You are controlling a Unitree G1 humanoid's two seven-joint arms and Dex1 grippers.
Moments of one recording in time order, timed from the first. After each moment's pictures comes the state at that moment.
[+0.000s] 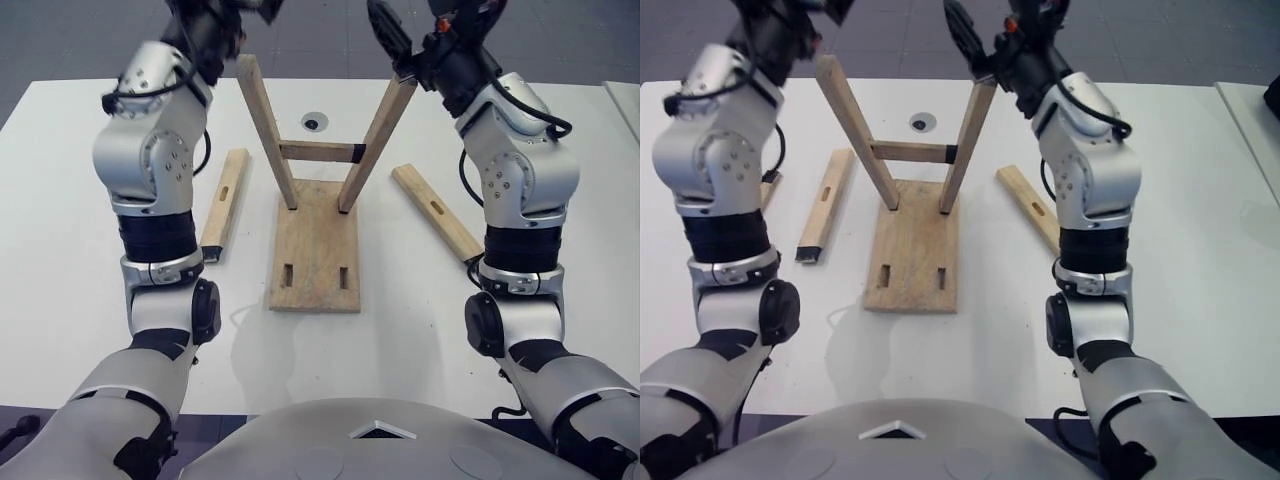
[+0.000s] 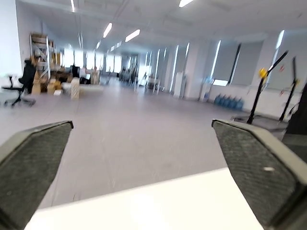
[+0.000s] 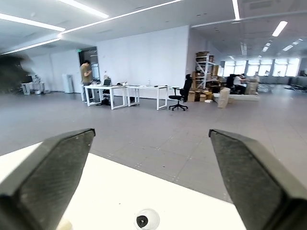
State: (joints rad) left arm -0.87 0.25 0.21 -0.10 -0.45 0.54 -0.19; right arm -0.72 -0.18 -0.16 -0.12 0.41 0.57 0.25
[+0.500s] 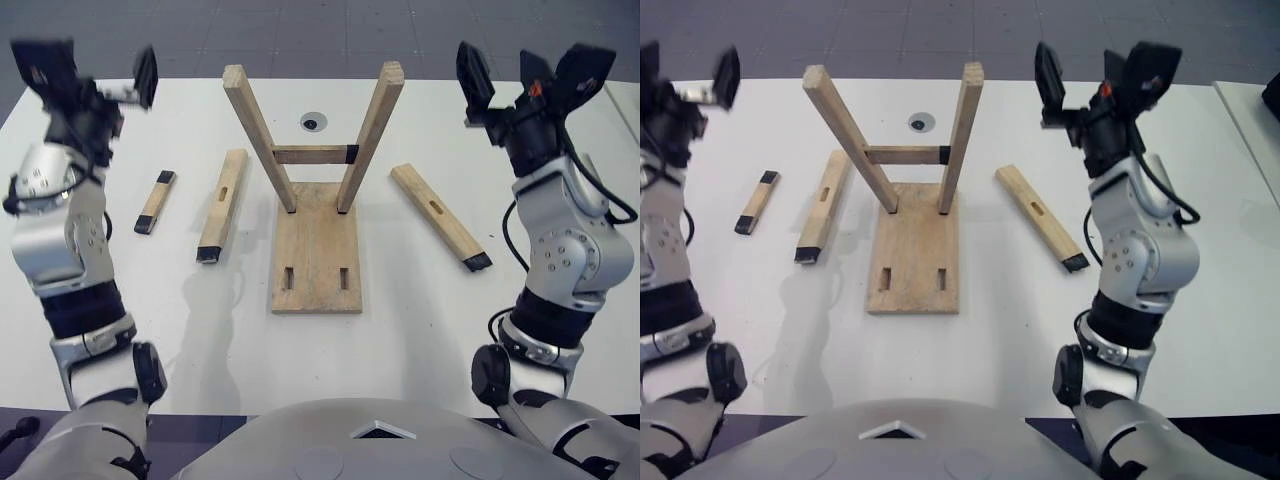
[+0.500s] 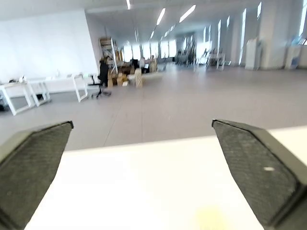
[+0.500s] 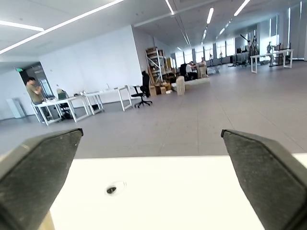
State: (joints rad) left arm -0.21 0.49 0.38 -0.09 -0.30 0.33 -0.32; right arm -0.29 -0.20 -0.31 -0.48 0.51 0.71 0.14
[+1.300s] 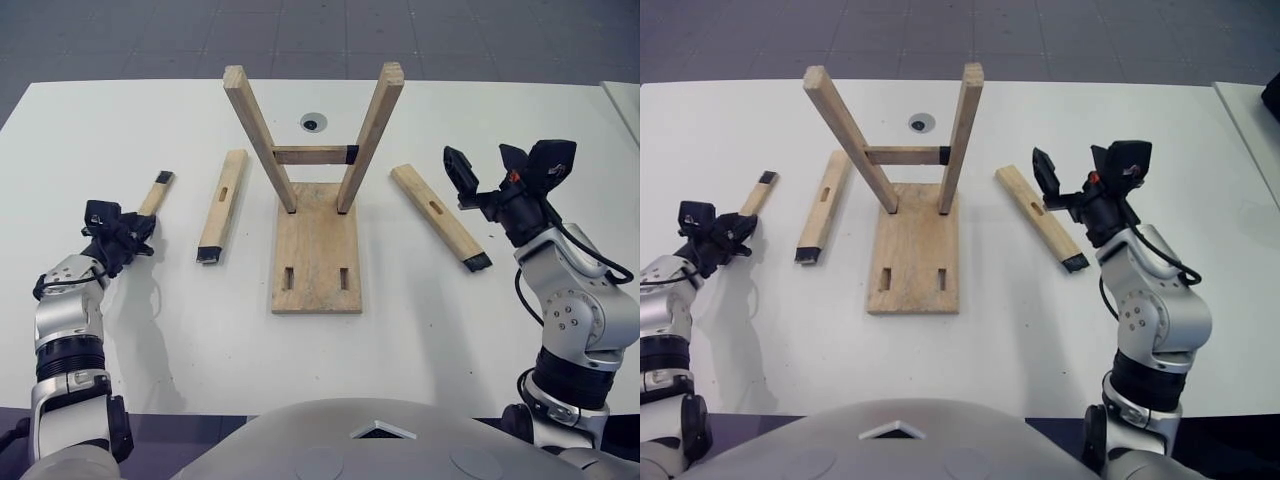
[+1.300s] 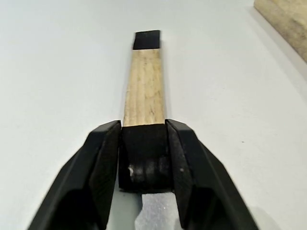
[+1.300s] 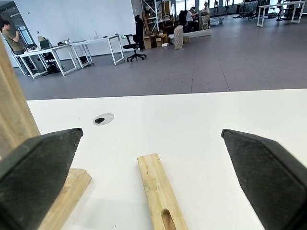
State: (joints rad) left arm -0.13 0.62 0.31 0.47 -0.22 0.25 -0.52; right arm -0.06 -0.32 -0.30 -0.53 0.55 0.79 0.21
